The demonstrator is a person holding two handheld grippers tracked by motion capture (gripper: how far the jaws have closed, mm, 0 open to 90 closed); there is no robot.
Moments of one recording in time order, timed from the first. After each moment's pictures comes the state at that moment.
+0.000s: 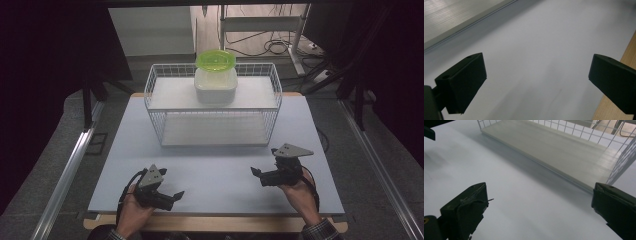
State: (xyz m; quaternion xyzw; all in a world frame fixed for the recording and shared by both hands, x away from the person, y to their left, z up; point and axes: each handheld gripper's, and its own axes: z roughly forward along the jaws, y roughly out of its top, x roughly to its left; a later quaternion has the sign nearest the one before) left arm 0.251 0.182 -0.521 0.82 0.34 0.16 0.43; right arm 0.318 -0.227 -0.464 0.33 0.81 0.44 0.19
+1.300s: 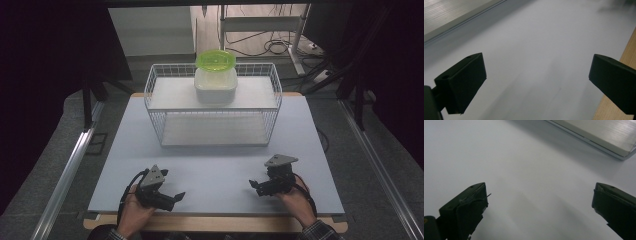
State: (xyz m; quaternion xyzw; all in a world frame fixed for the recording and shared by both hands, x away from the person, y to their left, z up) left arm 0.253 0.181 -0.526 0.83 0.34 0.14 0.43; right arm 0.320 -0.222 -0.511 0.34 0.86 0.35 0.16
